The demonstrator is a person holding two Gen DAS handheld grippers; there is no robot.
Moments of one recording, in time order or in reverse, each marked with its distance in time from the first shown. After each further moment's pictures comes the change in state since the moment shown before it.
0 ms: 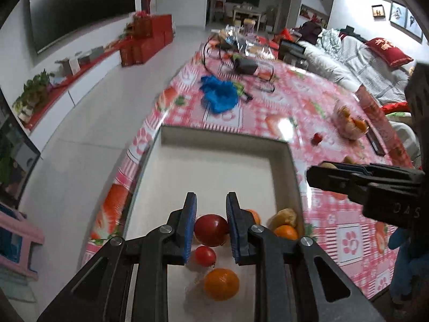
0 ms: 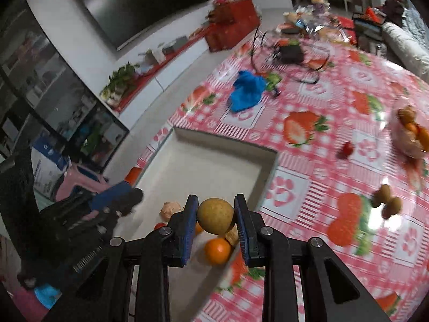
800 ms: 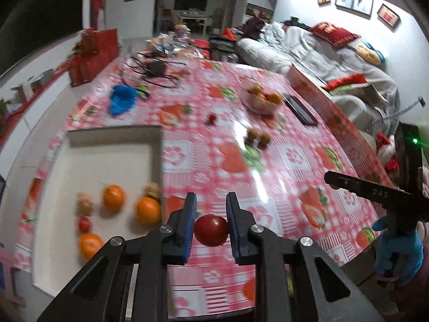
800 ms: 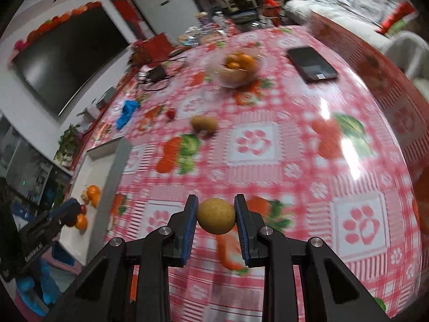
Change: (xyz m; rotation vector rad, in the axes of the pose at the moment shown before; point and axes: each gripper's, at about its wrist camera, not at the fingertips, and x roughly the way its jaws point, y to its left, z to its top) left arm -0.051 -0.131 -0.043 0.151 -0.060 -0.217; right arm -0.137 -0.176 -0.154 0.353 -0.202 -0.199
